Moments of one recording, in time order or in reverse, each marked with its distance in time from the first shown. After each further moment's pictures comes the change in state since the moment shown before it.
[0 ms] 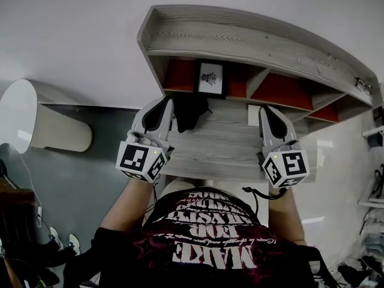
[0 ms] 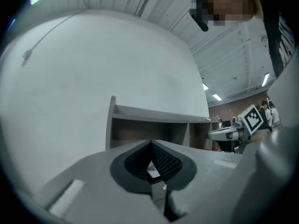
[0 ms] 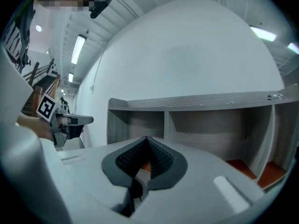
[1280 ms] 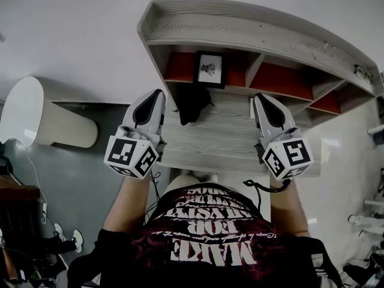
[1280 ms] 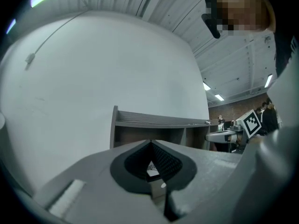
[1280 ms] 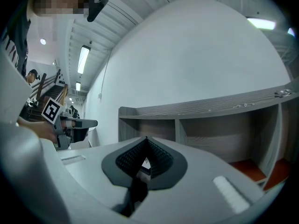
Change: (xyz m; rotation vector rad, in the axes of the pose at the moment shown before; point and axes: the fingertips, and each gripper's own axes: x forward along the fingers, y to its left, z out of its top) left arm -0.032 -0.010 0.024 -0.017 0.010 0.033; right arm -0.016 0.023 0.020 0.036 -0.049 0.116
